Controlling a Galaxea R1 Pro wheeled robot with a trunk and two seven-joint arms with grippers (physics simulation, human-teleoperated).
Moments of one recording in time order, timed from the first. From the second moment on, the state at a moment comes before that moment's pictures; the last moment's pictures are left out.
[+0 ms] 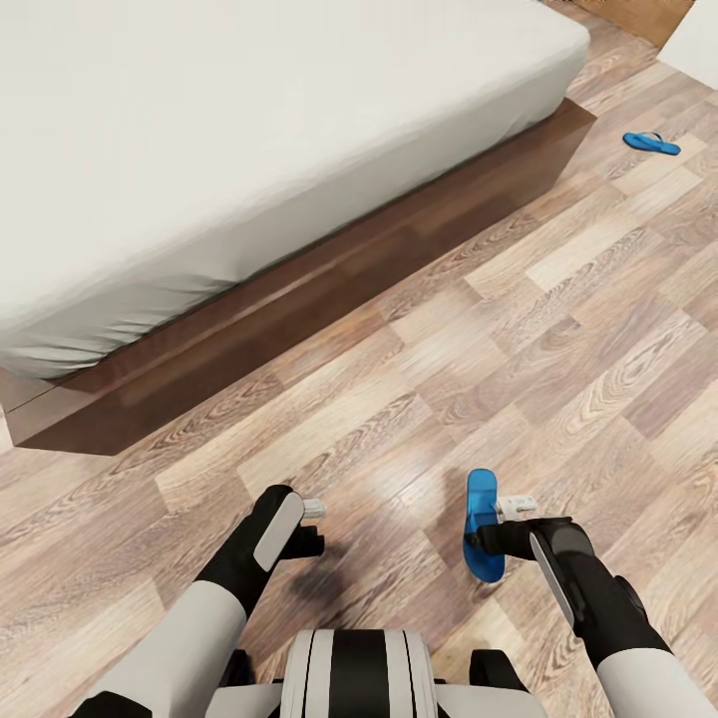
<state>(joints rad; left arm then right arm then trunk) -0.73 -0.17 -0.19 -0.79 0.63 1.01 0.69 -0.54 -0.14 0.00 -1.06 0.07 0.81 0.31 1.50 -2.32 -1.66</state>
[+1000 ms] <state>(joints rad) -0.73 -0.17 -0.19 -0.79 0.63 1.01 0.69 -0.54 -0.14 0.00 -1.06 0.07 0.81 0.31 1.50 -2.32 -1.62</state>
